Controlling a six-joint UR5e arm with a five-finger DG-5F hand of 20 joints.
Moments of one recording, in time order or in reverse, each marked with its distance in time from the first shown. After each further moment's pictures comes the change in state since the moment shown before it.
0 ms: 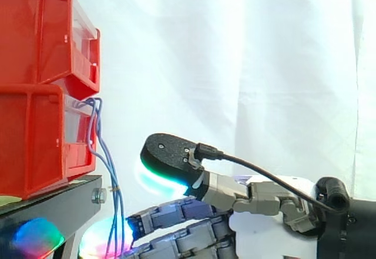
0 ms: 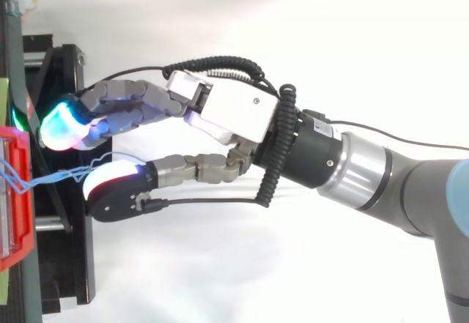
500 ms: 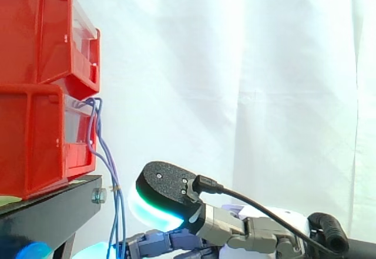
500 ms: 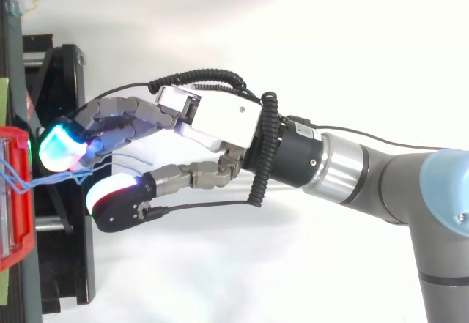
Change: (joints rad) arm -0.010 -0.057 -0.005 0.114 -0.075 0.031
